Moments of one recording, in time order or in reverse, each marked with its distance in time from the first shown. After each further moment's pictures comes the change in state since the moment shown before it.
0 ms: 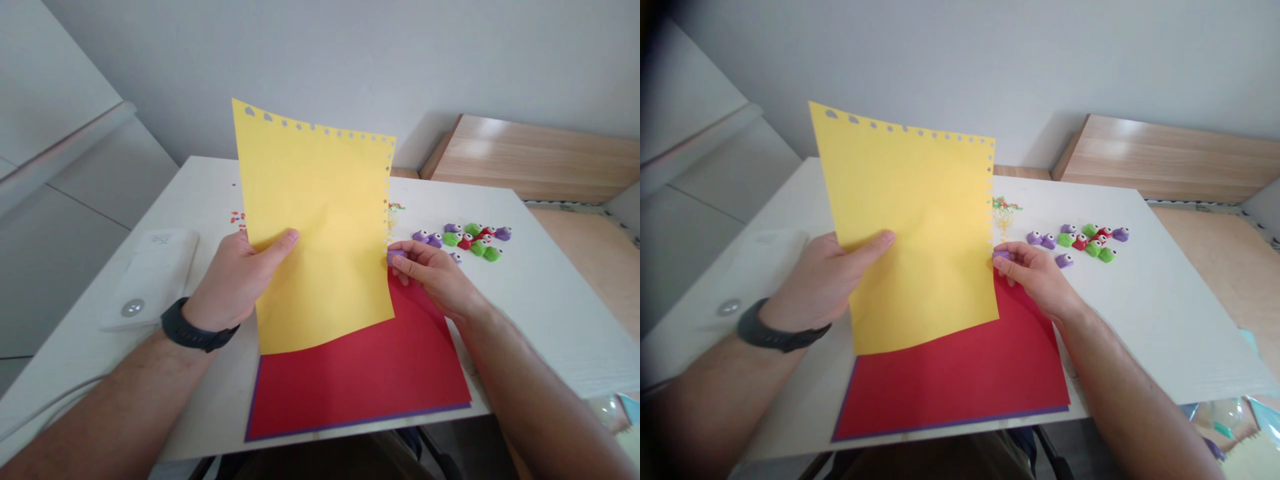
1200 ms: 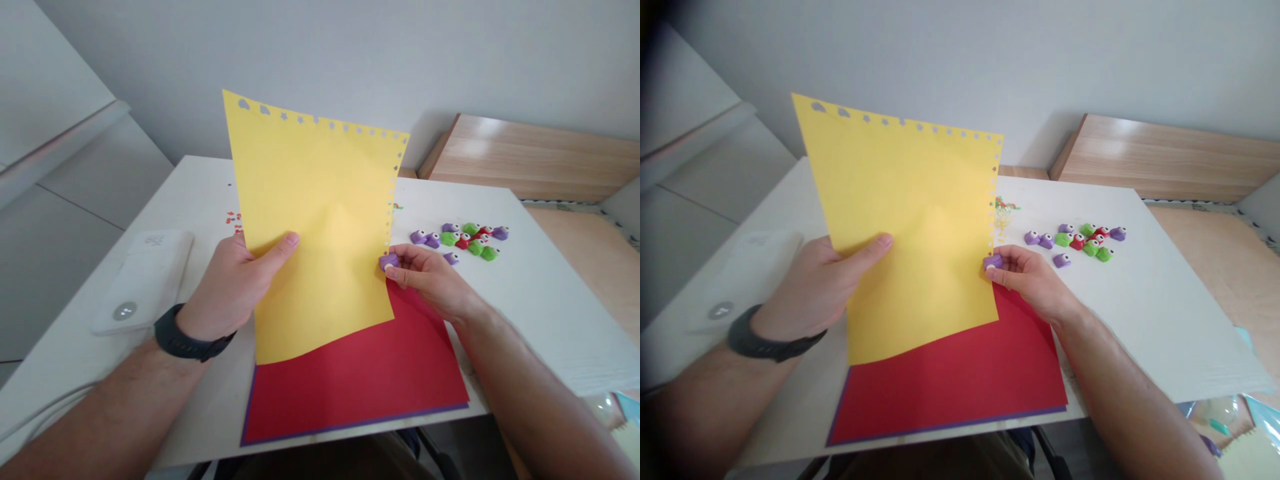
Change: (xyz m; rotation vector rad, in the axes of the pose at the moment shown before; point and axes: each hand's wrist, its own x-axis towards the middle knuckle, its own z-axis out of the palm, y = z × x) left_hand -0.004 0.004 0.000 0.064 0.000 0.018; right_hand -0.001 -0.008 0.009 0.098 -0.054 0.074
